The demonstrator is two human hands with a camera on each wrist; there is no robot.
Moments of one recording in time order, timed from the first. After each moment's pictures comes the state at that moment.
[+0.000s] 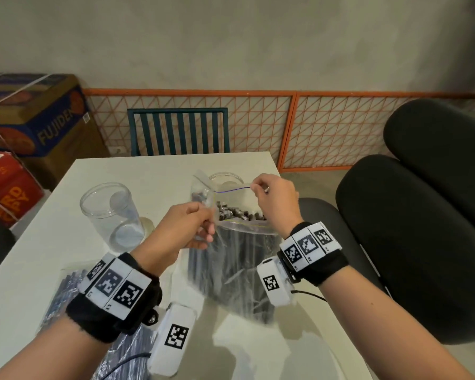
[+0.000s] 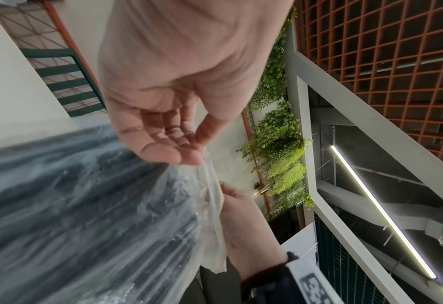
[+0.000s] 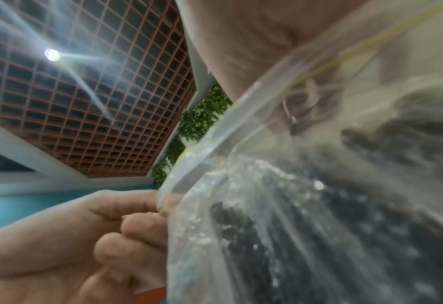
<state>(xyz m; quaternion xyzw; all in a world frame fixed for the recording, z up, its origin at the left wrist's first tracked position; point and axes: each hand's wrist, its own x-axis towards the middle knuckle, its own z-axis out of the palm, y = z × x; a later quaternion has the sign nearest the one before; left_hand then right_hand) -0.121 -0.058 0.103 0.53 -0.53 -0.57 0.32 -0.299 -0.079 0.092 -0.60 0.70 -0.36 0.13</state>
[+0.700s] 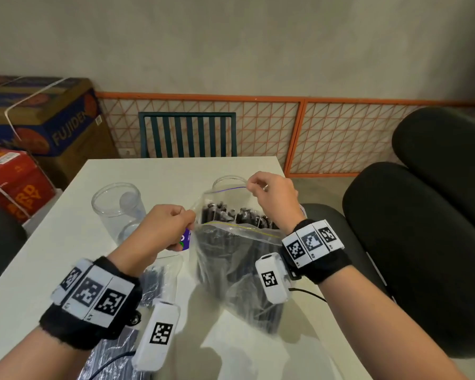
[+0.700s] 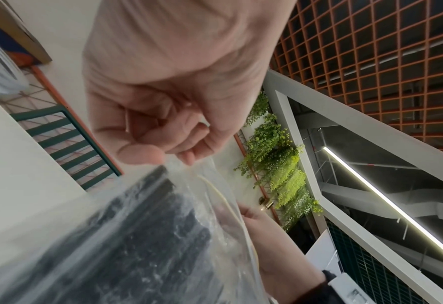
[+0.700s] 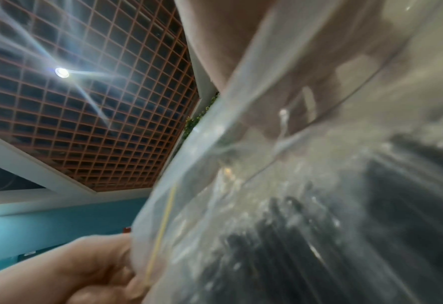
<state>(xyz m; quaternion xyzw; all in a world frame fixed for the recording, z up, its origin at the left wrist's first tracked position) -0.087 -0.058 0.108 0.62 -0.57 -0.46 0.29 -0.289 -0.080 0.107 -0.62 0.68 -0.35 0.17</state>
